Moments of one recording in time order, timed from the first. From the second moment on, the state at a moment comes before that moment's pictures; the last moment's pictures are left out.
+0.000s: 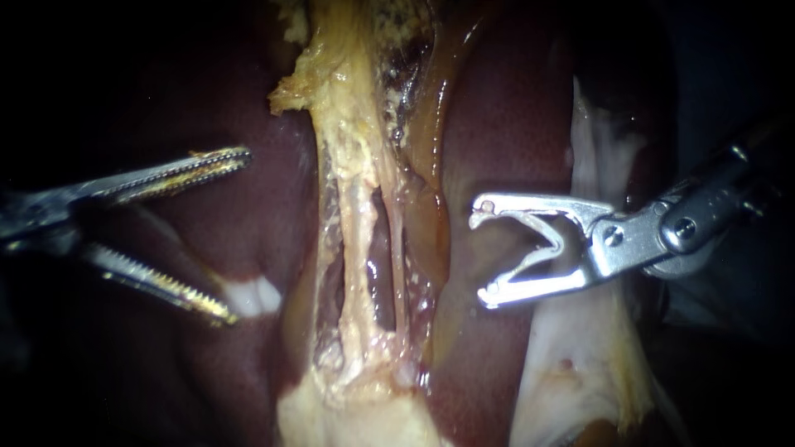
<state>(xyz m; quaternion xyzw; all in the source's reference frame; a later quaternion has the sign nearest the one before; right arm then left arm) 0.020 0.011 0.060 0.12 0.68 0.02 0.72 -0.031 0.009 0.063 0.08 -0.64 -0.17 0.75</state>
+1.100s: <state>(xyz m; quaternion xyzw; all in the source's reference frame) 0.021 0.011 0.060 0.12 0.68 0.02 0.72 -0.033 0.021 0.067 0.08 -0.56 -0.36 0.74</state>
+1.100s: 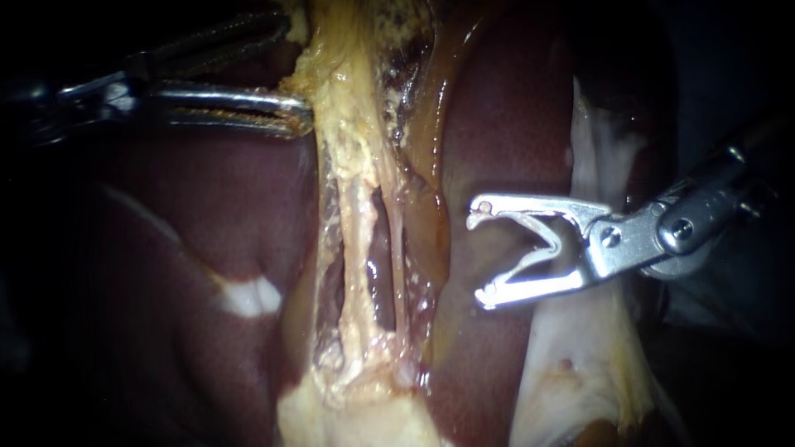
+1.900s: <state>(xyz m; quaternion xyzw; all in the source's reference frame) 0.021 0.011 0.060 0.12 0.68 0.02 0.72 -0.034 0.021 0.069 0.14 -0.51 -0.43 0.73</state>
